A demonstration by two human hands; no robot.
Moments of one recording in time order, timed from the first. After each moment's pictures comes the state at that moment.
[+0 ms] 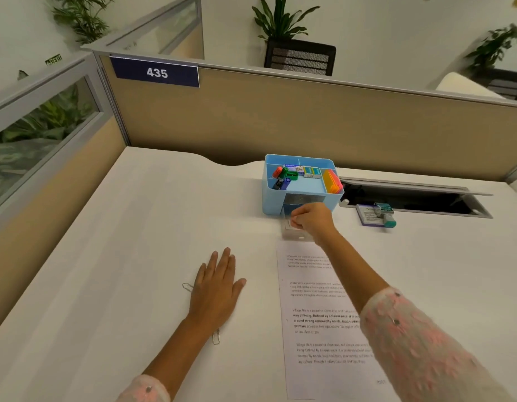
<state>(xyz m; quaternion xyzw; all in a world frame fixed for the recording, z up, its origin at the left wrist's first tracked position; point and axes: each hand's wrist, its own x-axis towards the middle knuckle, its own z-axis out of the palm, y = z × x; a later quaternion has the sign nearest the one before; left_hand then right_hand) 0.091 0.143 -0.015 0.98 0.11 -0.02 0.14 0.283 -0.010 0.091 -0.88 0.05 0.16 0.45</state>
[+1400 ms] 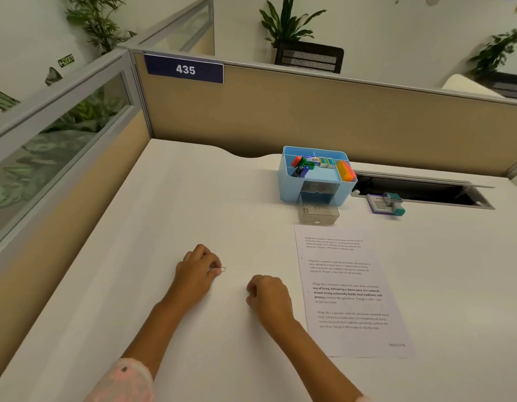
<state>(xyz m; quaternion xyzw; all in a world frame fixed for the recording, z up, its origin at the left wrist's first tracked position) 0.026 0.219 0.008 0.94 0.12 0.05 0.30 0.059 0.044 0.021 -0.95 -0.17 0.17 0.21</state>
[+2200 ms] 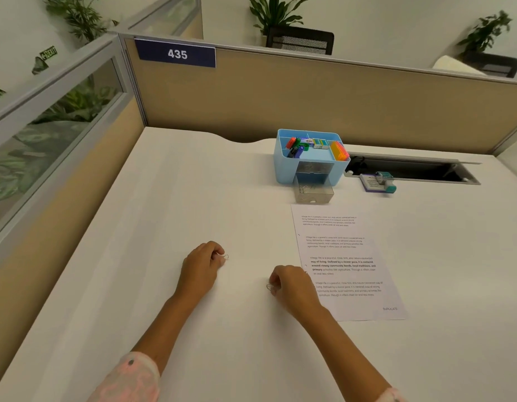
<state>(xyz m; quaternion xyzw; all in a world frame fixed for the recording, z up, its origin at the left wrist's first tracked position) 0.002 0.189 0.005 0.89 0.19 0.08 0.41 0.044 -0.011 0.028 -0.96 -0.18 0.15 0.17</state>
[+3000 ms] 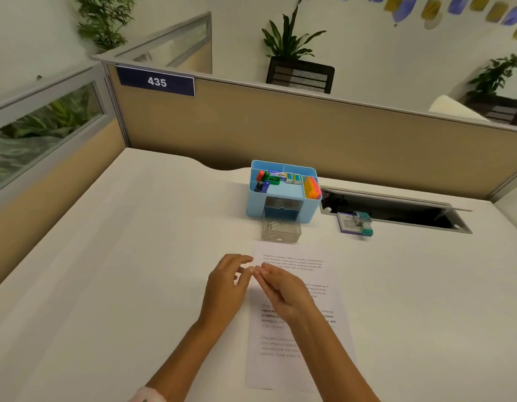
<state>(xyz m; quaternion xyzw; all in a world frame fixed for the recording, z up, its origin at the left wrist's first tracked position) 0.091 0.051 0.039 0.85 0.14 0.20 0.47 0.153 -0.067 0.058 -0.46 0.20 0.32 0.80</state>
